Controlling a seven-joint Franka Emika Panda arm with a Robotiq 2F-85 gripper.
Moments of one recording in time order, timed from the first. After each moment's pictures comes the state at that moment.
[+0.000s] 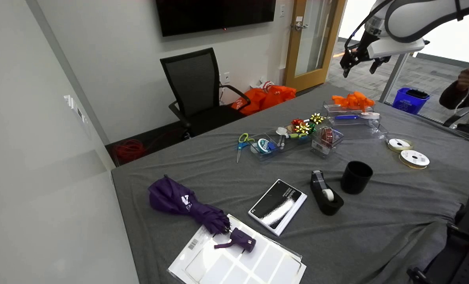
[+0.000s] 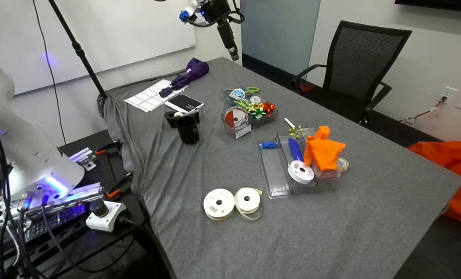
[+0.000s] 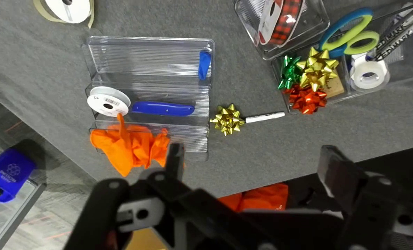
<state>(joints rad) -0.12 0.14 -0.07 -1.89 -0.31 2.32 0.53</state>
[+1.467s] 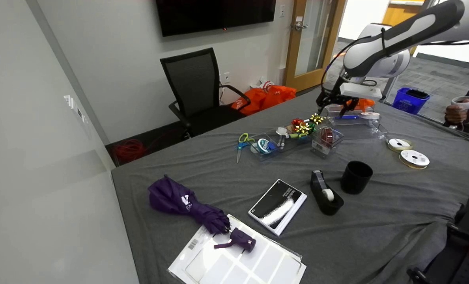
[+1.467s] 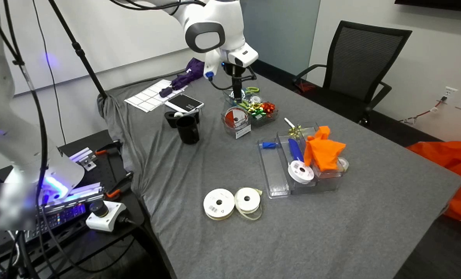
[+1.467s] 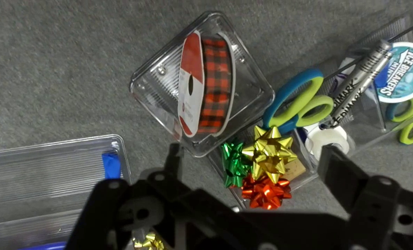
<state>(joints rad) -0.13 0.50 -0.08 -1.78 0.25 2.43 0.23</state>
